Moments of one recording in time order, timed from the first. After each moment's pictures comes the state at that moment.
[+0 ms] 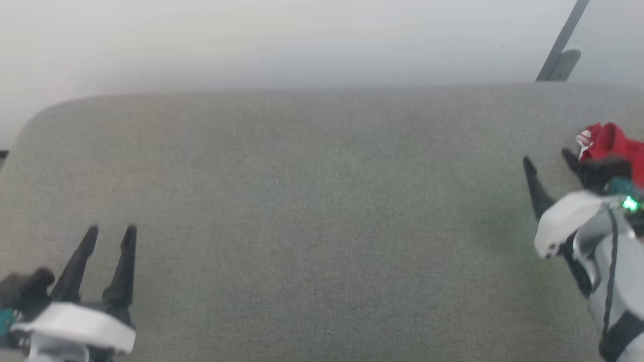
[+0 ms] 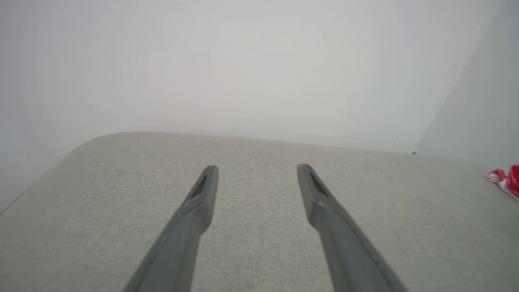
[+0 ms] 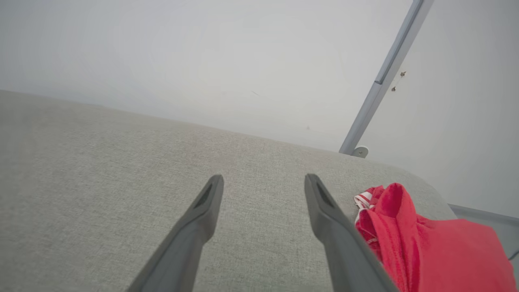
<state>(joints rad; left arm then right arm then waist) -0.06 0.44 -0.05 0.19 -0.62 -0.13 -0.26 -0.56 -0.32 0.13 0.75 0.21 0.13 -0.20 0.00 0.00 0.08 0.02</state>
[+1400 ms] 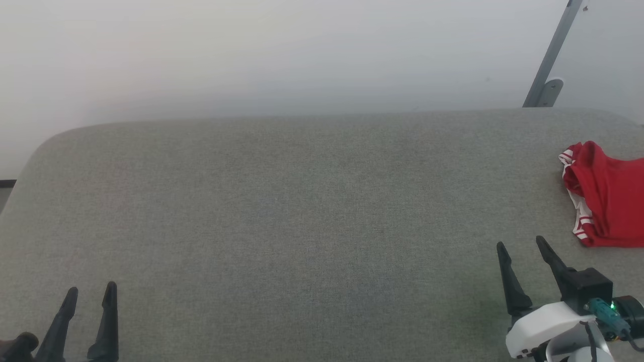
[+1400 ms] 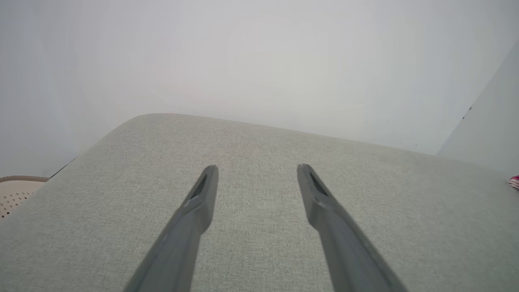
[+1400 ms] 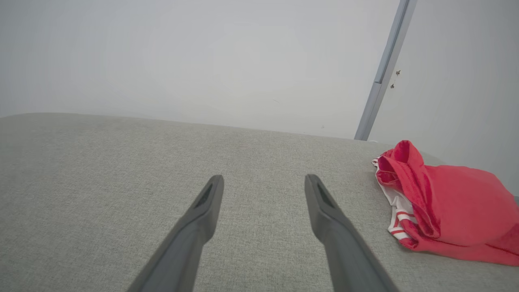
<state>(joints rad) 0.16 0.35 0.11 0.13 -0.55 -0.13 -0.26 -0.07 -0.14 -0.03 0.30 0.09 0.13 -0.26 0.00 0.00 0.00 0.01</state>
